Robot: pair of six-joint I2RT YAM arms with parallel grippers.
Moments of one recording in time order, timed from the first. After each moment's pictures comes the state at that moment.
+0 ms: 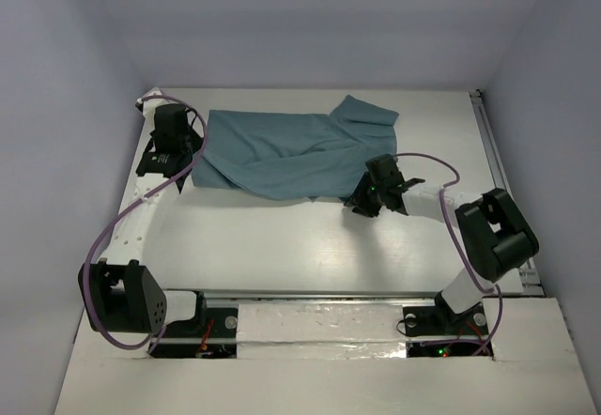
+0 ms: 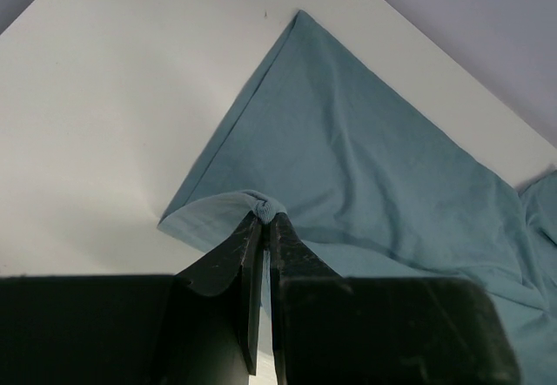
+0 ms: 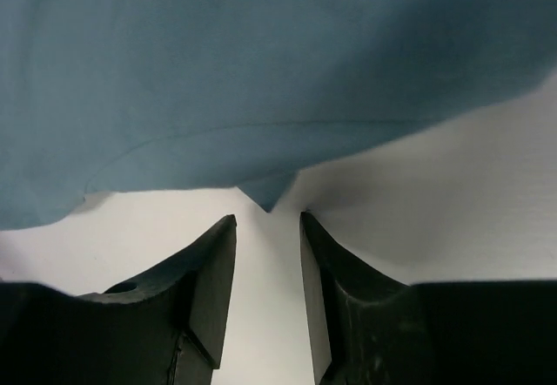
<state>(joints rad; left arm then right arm) -0.06 1.28 1.11 -0.33 -0.31 -0.58 0.46 1.63 0.82 -0.14 -0.04 0.99</state>
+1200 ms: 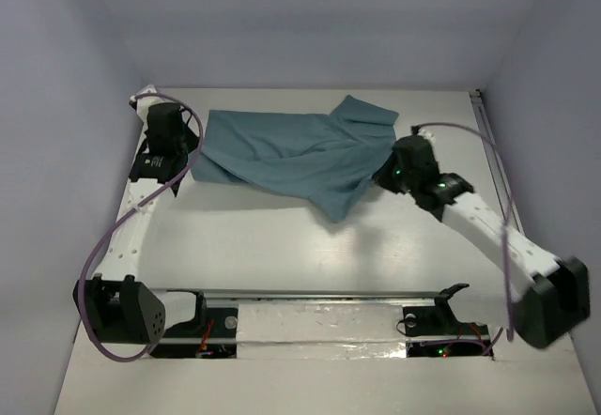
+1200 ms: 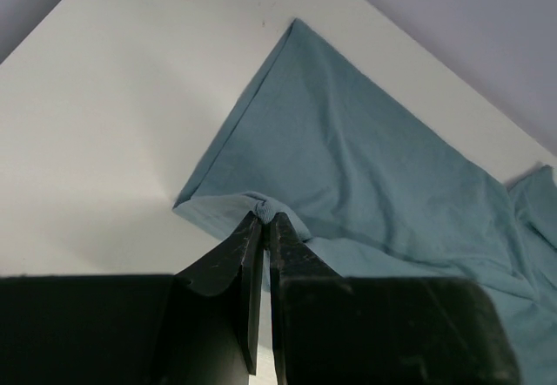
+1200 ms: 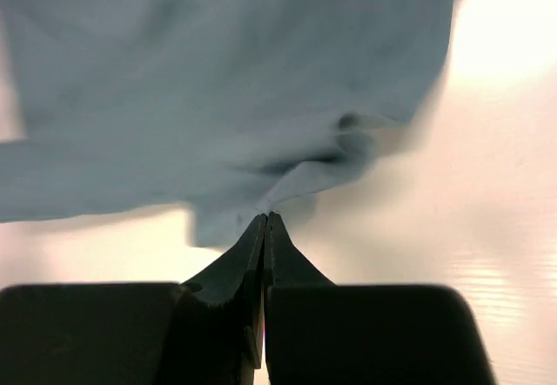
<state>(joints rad) -0.06 1.23 1.12 -0.37 -0.31 -0.56 0.48 1.32 0.92 -0.37 0.17 0.84</state>
